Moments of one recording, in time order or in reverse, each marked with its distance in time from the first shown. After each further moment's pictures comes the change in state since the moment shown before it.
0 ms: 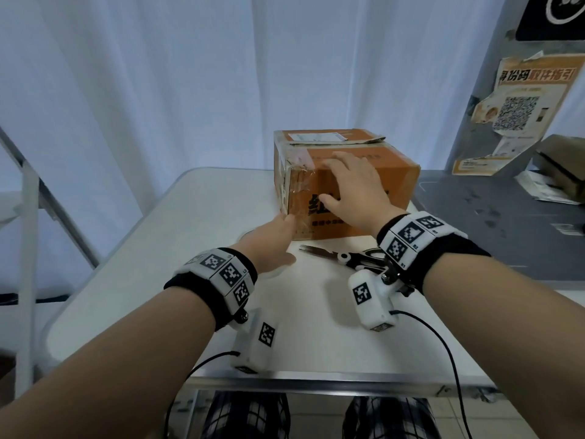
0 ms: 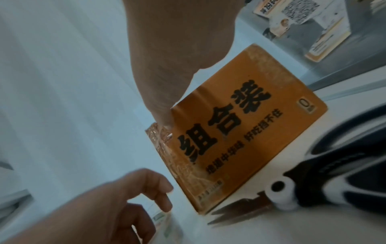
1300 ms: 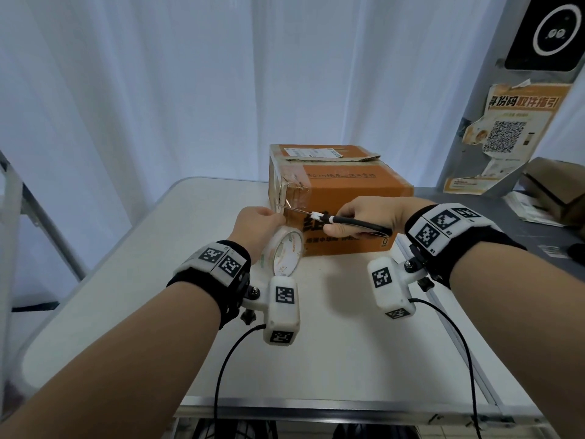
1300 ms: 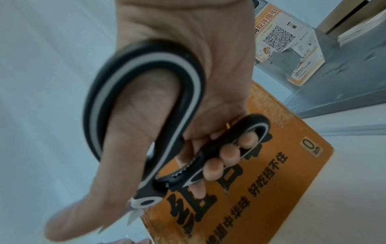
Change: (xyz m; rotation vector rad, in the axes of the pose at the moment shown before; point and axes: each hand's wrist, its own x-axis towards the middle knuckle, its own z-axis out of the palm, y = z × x) left_hand 0.028 -0.004 -0.024 -1.048 0.368 -0.417; right_hand 0.013 0.025 -0.042 0.320 -0.783 0.090
